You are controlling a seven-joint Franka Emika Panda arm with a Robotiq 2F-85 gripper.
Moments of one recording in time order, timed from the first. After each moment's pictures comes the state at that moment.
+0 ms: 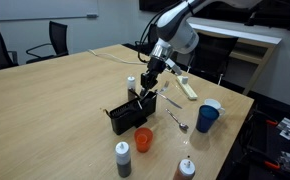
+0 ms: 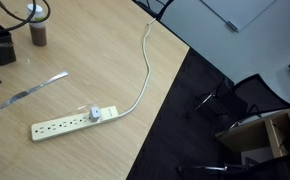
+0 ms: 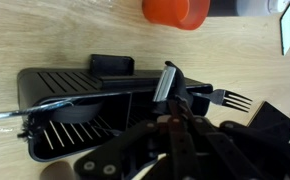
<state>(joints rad) -0.09 0.67 0.31 -1.77 0.71 2.43 -0.42</state>
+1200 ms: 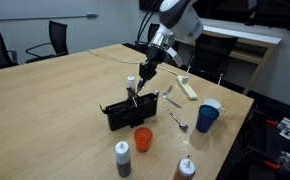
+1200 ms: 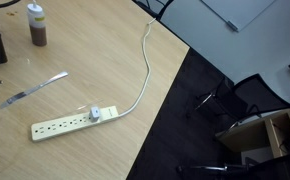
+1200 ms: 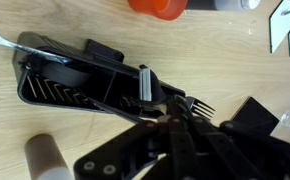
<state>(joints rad) -0.08 0.58 0.31 -1.80 0.71 2.43 -0.42</state>
